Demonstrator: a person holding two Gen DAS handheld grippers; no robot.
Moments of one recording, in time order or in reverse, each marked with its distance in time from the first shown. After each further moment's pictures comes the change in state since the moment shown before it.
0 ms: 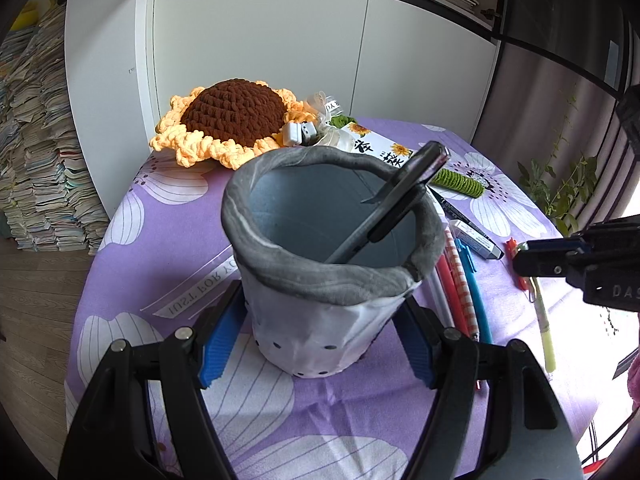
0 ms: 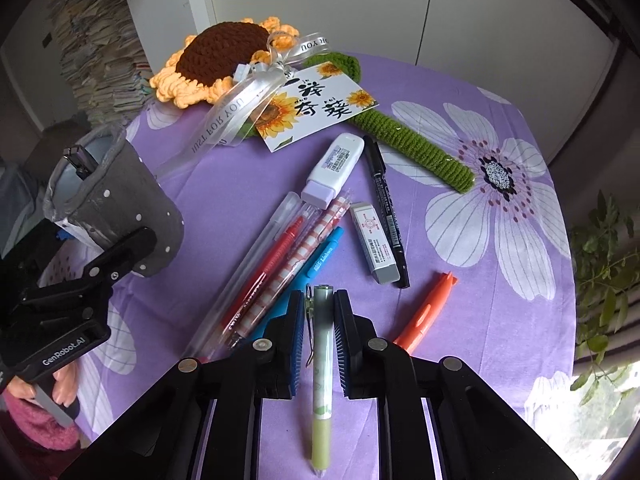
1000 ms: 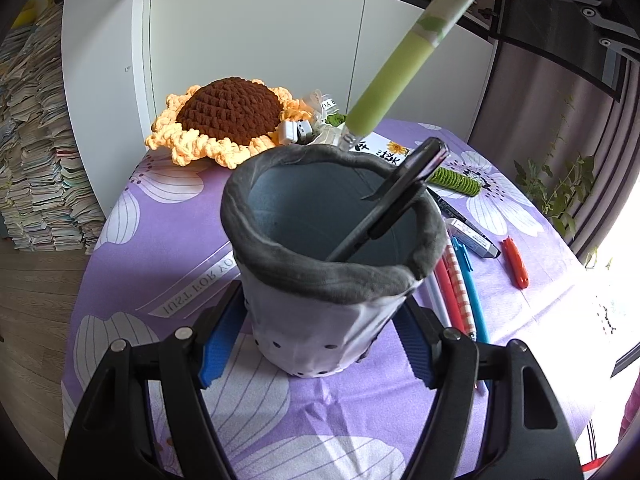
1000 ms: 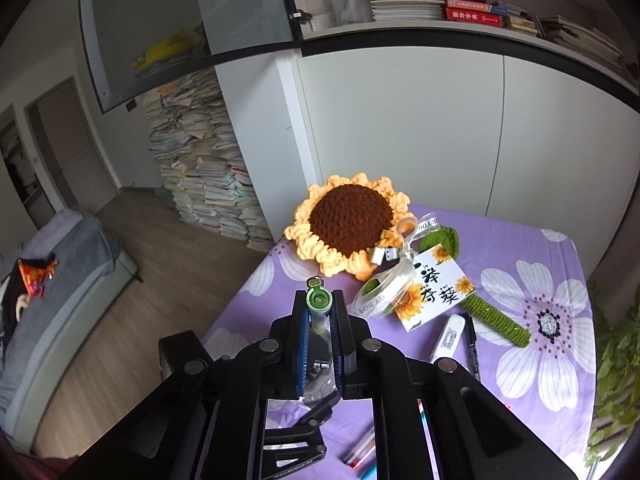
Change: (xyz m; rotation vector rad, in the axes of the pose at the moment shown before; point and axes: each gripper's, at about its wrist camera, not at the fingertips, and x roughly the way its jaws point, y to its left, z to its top) left arm 0.001 -0.005 0.000 0.000 0.007 -0.010; right arm -0.098 0.070 0.072 -0.055 -0.353 0.263
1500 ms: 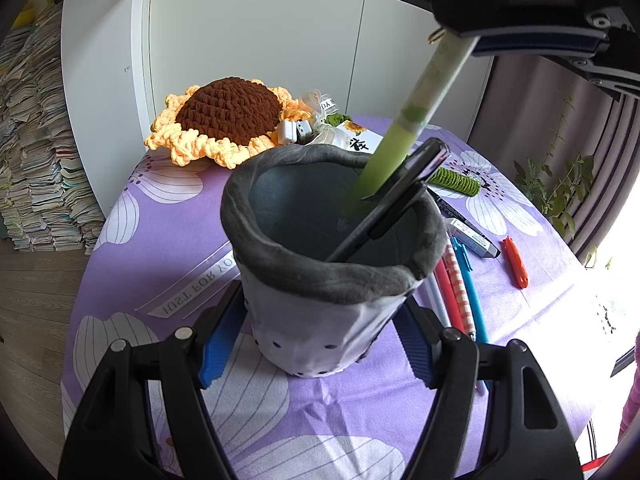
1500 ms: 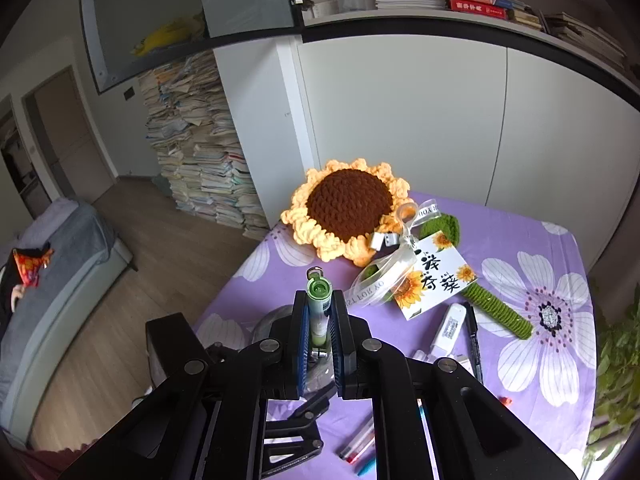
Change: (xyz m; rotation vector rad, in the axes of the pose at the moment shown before) left arm 0.000 0.000 0.000 -0.001 0.000 -0.002; right arm 0.015 0.001 -0.012 -0.025 0.049 -0.022
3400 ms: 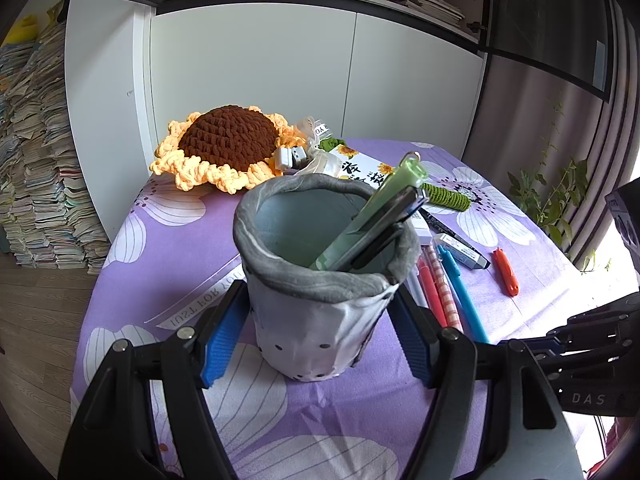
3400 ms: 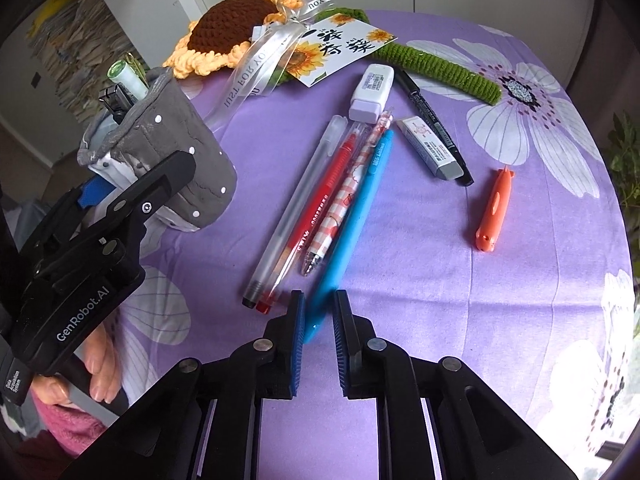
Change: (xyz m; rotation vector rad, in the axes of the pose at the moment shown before) left arm -0.014 -0.001 0.001 0.021 -0.087 0.004; right arm 0.045 -0.058 -0.141 0.269 0.369 -0.159
